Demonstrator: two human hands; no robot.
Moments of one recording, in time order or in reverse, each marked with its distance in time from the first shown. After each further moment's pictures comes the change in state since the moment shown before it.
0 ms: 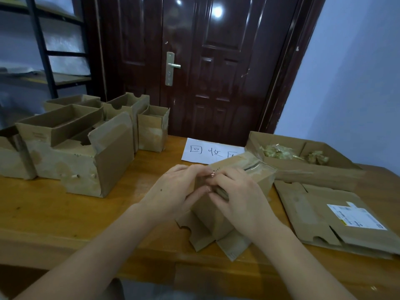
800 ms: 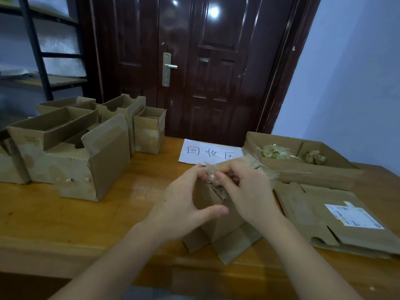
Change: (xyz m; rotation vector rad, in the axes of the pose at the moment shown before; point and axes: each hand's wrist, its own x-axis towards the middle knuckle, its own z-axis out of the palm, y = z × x) left_hand -0.006 0.025 0.013 -0.237 -0.020 -0.267; right_hand 0.014 0.009 -0.017 0.254 0.071 0.308
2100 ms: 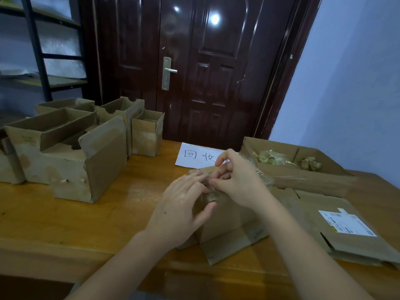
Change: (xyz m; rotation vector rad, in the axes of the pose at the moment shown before) left_hand -0.005 0.001 0.019 0.248 0.159 0.212; right_hand 0.031 0.005 -0.006 0.232 -0.254 0.170
